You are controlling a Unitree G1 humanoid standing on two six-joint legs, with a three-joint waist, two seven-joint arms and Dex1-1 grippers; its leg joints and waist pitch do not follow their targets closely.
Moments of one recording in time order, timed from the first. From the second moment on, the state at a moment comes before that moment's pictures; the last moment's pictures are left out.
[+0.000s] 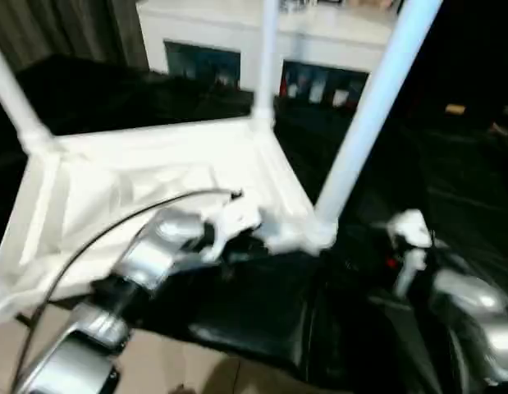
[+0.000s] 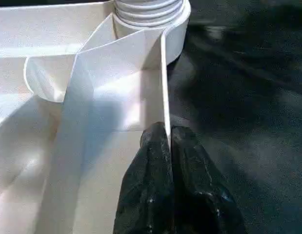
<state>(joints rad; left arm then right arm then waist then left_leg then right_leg) -0.58 0.36 -0.39 0.43 0.01 0.20 -1.12 -0.07 -0.51 0.00 0.03 0.40 0.29 0.85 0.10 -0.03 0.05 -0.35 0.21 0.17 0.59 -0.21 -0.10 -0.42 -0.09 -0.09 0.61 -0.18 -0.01</state>
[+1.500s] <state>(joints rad) -0.56 0.42 -0.43 0.38 0.04 0.21 -1.19 -0.18 -0.48 0.13 0.11 0.27 0.20 0.91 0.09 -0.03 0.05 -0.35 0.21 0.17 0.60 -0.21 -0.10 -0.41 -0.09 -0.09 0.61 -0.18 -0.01</state>
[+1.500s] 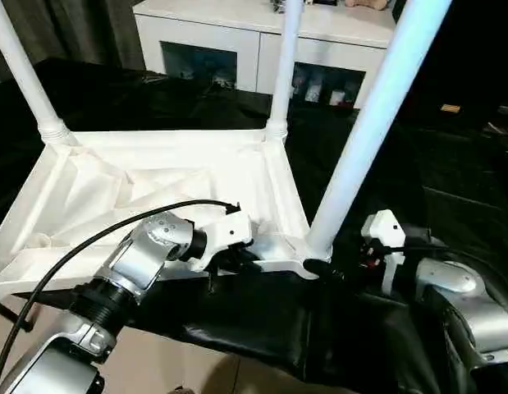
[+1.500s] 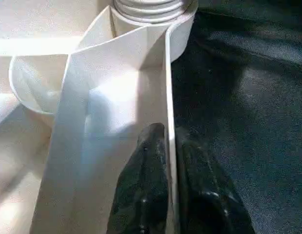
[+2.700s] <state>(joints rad) -0.55 0.43 -0.43 0.36 0.05 0.20 -1.19 -0.25 -0.46 0.16 0.25 0.23 0.10 0.96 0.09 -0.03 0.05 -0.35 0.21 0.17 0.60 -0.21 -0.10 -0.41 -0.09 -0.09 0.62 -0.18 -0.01</state>
